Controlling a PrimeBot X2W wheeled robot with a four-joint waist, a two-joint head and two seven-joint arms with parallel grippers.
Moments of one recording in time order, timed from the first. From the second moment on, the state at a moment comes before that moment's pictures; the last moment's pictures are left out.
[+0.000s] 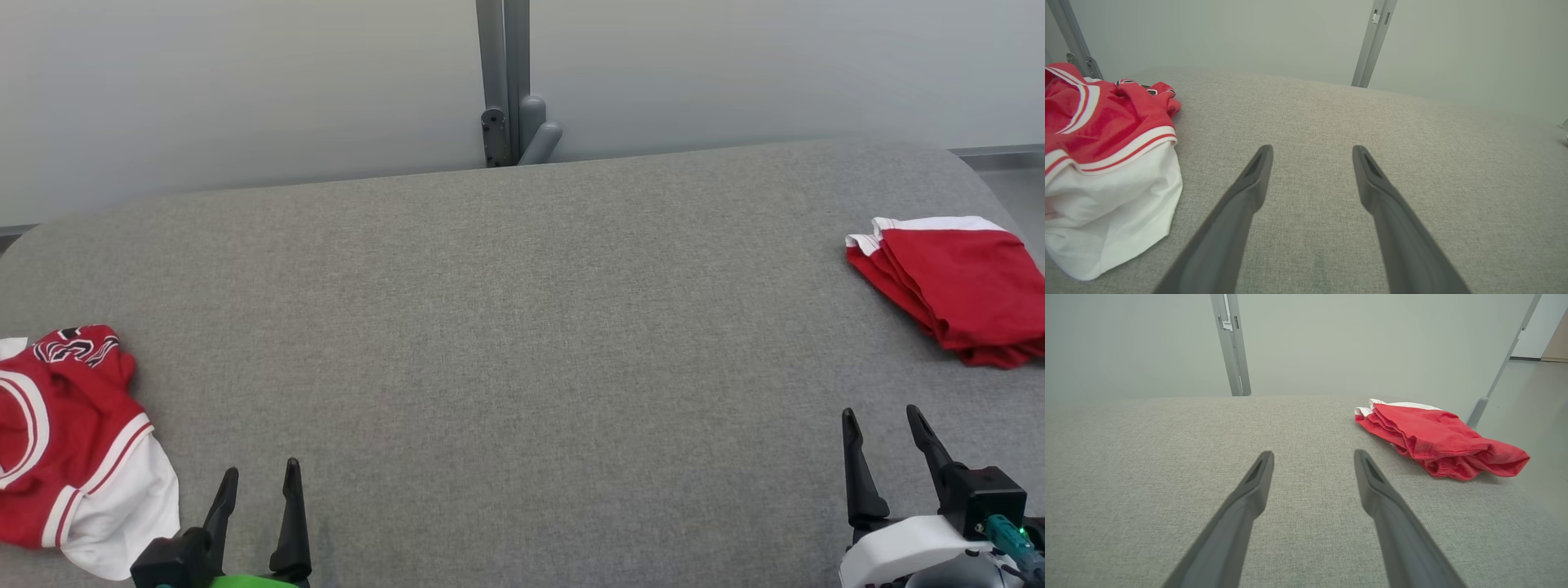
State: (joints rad) left arm 0.06 0.05 0.02 0.30 -0.25 -0.13 -0.26; right arm 0.05 -0.05 -0.14 0.21 0.03 0.13 -0.26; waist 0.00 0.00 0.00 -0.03
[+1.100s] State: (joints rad) left arm 0.10 0.05 0.14 0.23 -0.27 -0.11 -0.26; right arm 0.08 -0.05 0.00 0.20 0.05 0.13 -0.26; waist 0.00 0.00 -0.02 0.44
